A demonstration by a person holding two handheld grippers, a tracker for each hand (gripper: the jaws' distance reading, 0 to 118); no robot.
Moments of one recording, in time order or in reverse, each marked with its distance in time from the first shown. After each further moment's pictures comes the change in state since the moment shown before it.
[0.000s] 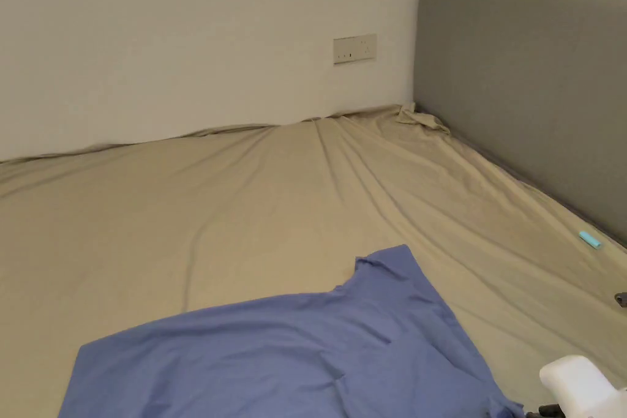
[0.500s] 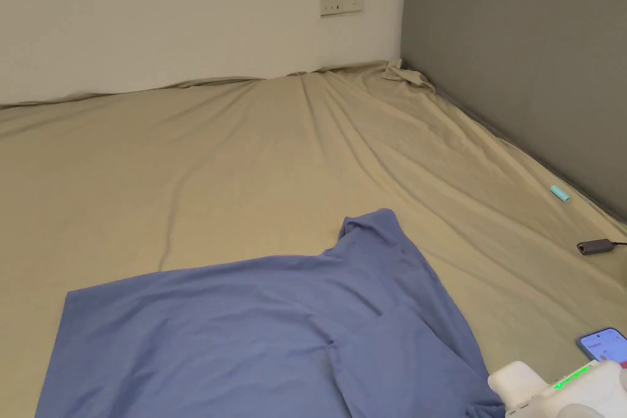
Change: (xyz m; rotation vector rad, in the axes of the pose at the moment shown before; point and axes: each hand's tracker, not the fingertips) left arm -0.015 -0.052 -0.064 -0.243 0.181 -0.060; right arm 0.008 -0.050 -0.080 -0.339 -0.015 0.060
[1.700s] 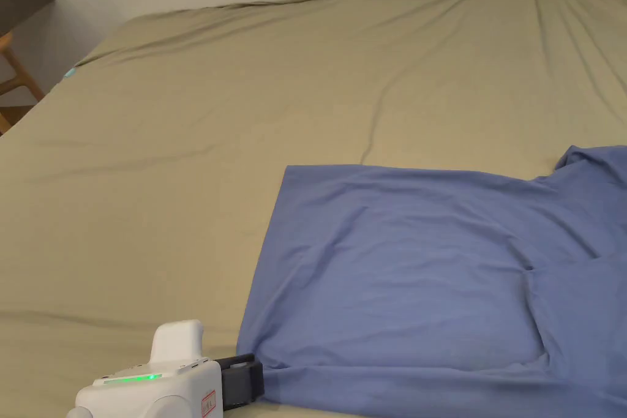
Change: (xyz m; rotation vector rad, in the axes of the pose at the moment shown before) left arm 0.043 -0.047 0.009 0.261 0.218 0.057; right arm -0.083 -0.020 0.123 0.608 0.184 -0.213
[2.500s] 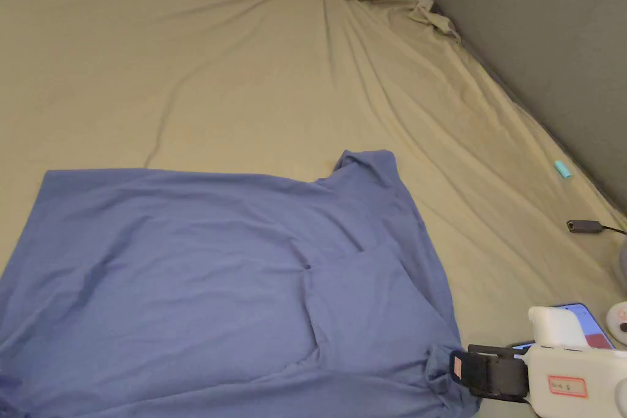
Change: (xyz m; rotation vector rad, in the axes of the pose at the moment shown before) left arm 0.004 0.020 0.022 -0.054 -0.377 0.171; right arm 0.143 -0.024 -0.047 -0.363 -0.164 -0.140
